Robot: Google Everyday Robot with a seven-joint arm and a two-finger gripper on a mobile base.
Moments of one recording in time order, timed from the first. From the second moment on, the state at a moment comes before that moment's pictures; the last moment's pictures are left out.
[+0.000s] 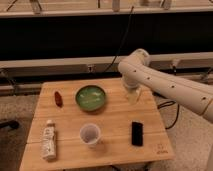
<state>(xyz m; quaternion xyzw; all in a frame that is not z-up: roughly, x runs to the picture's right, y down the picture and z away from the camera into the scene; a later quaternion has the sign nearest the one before) 0.137 0.025 0.789 -0.23 0.01 -0.10 0.97</state>
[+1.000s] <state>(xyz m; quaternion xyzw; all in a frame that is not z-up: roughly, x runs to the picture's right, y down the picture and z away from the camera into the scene) 0.107 0.055 0.894 -0.25 0.00 -0.16 0.96</state>
